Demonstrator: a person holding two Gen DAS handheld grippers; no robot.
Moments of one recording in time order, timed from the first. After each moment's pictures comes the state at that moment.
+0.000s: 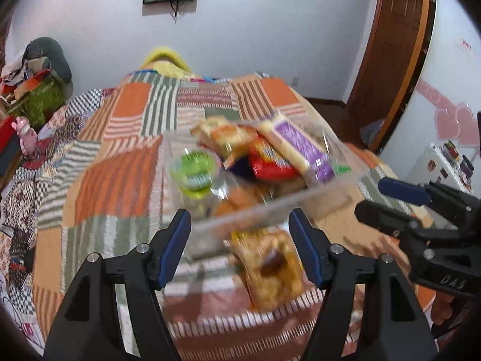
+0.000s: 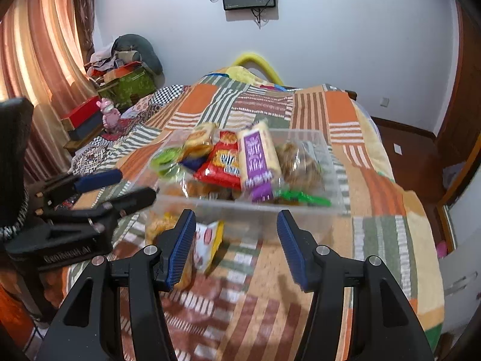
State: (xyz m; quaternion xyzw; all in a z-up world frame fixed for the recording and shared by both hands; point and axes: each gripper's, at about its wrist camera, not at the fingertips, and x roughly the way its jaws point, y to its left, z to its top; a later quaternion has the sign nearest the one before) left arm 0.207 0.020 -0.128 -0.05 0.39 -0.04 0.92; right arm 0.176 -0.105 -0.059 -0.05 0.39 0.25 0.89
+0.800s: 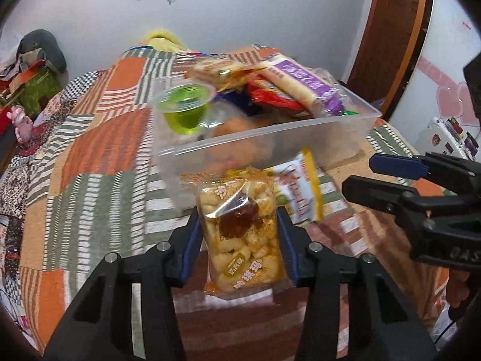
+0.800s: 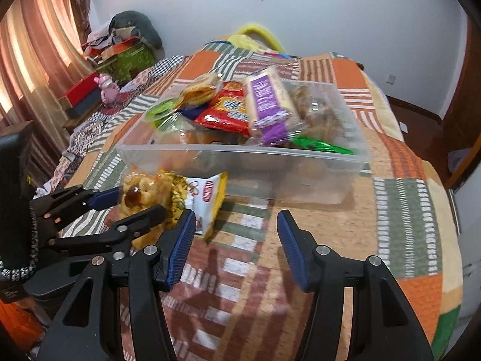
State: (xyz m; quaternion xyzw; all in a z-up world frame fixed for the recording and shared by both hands) left arm 0.188 0.021 -0.182 -0.03 0.42 -0.04 0.91; right arm 0.174 -0.086 -0.101 -0.06 0.44 0.25 0.86
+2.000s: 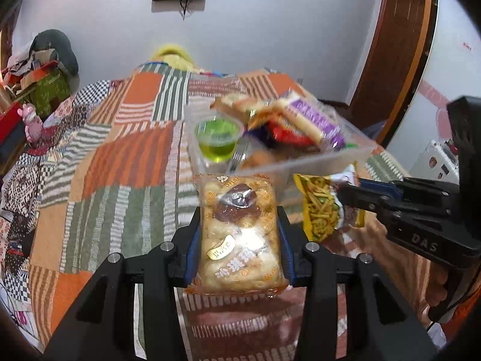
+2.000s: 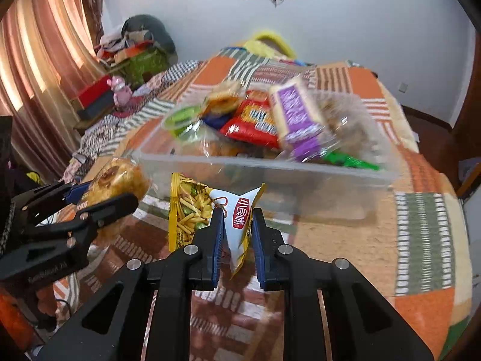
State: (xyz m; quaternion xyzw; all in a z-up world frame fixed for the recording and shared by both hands) left arm 0.169 0.042 -0.142 -0.06 0.37 -0.03 0.93; right arm 0.172 -0.084 -0.091 -0.05 0.41 0.28 0.87
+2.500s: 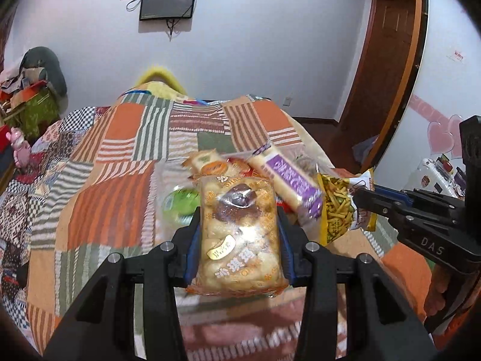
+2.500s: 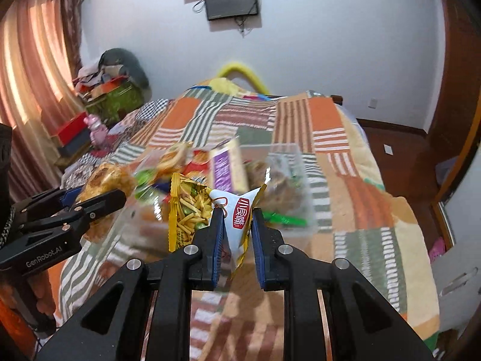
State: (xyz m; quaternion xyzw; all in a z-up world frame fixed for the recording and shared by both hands) left arm 0.231 0.023 -0.107 -0.06 0.34 -0.06 0.94; right arm 0.199 -0.119 -0.059 -0.02 0.36 0.22 0.91
